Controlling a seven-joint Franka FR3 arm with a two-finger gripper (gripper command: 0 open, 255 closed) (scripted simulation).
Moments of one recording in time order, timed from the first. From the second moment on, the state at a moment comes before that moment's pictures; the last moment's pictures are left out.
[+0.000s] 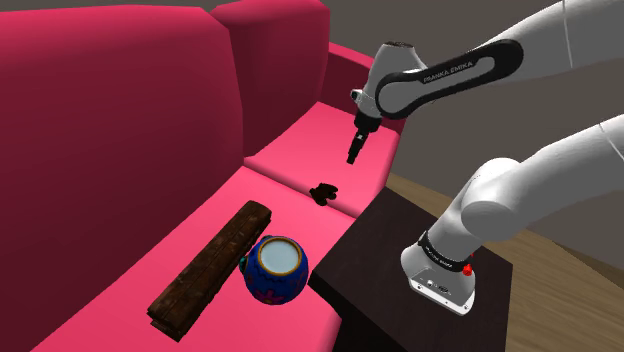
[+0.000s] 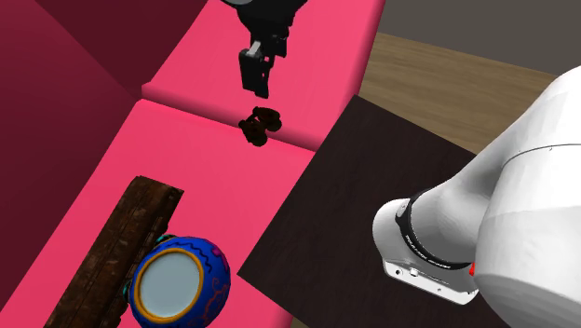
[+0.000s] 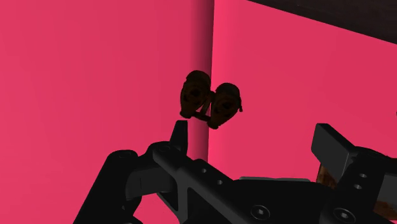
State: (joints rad) arm -0.04 -0.44 -0.14 -2.76 -0.06 2.33 -0.38
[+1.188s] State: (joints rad) arm -0.07 0.27 -0.15 -2.66 0.46 2.88 -0.92
